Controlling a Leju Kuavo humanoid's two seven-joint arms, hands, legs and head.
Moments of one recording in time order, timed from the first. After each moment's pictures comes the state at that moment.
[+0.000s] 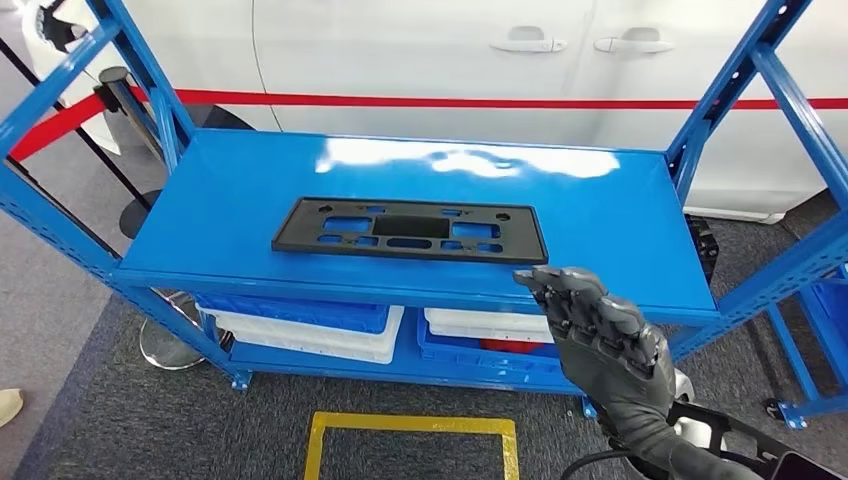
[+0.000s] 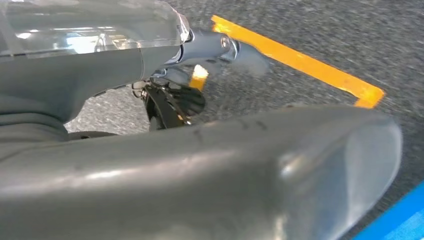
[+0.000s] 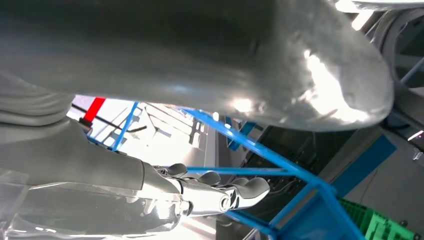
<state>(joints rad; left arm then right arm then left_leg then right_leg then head) -0.05 -0.09 1.08 -0.22 -0.51 -0.07 -0.33 -0.14 -0.13 0.29 -2.03 -0.06 0.48 -0.69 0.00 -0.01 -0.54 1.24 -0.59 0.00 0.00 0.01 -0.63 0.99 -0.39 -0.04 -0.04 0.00</state>
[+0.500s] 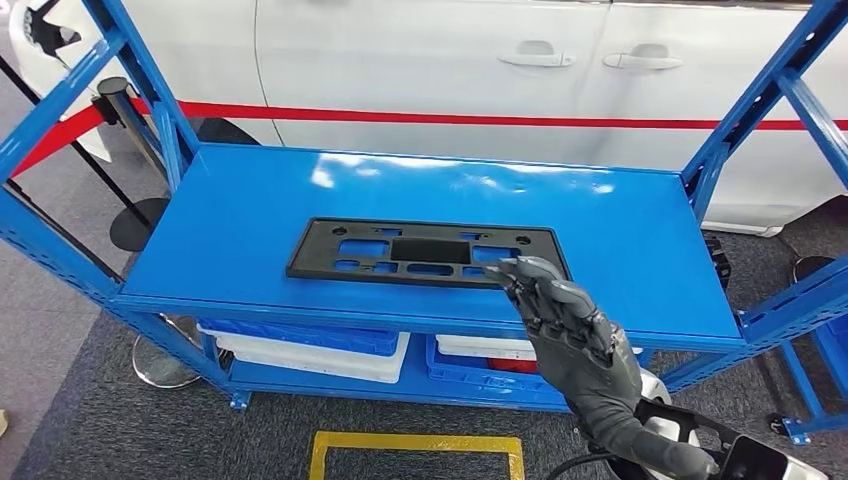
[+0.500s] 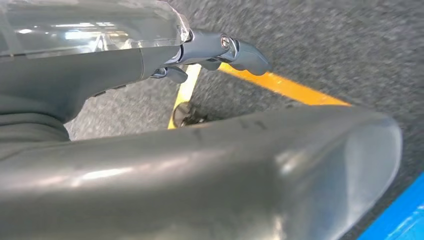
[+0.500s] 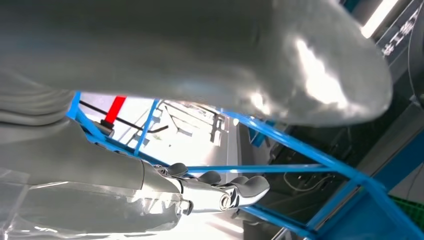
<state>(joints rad) -0.05 -0.09 1.05 -0.22 -0.55 -0.04 -0.32 -0.12 -0.12 0.34 -1.98 -0.04 0.42 -0.65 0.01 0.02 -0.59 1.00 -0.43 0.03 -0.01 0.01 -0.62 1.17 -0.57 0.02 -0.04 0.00</state>
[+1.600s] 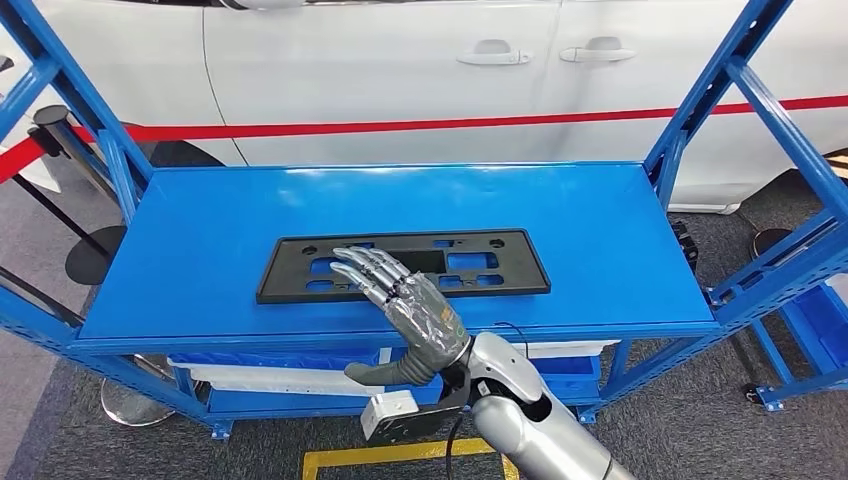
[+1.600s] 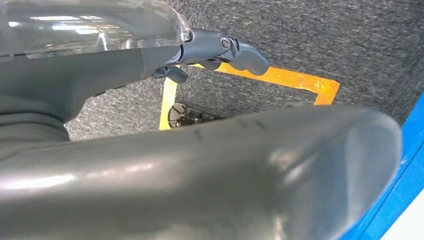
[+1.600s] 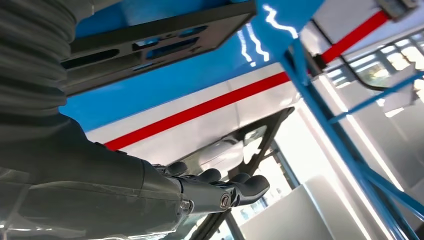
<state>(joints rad) -0.05 -0.09 1.04 -0.22 -0.59 -0.04 -0.33 -0.38 -0.01 0.73 -1.39 0.82 -0.24 -0.40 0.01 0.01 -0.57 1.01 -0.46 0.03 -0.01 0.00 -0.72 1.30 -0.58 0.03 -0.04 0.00</state>
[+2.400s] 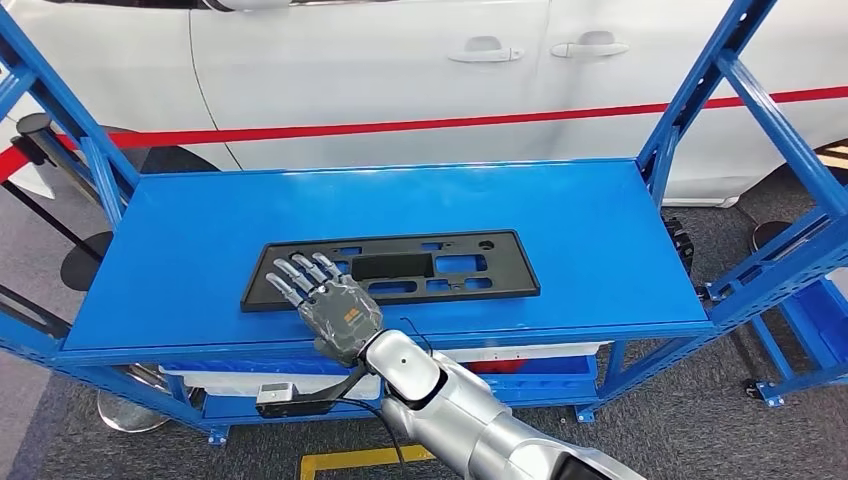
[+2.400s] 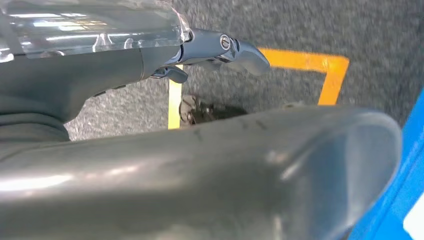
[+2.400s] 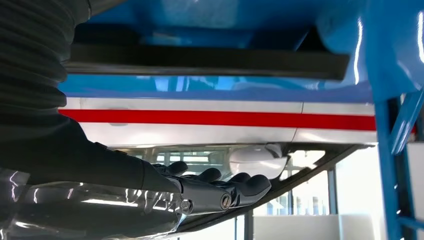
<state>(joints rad) -0.06 -0.09 1.04 -0.22 -0.64 -0.03 -0.31 -0.65 0.33 0.92 -0.62 1.30 -0.53 -0.09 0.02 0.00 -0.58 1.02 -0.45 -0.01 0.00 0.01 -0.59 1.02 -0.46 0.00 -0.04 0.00</state>
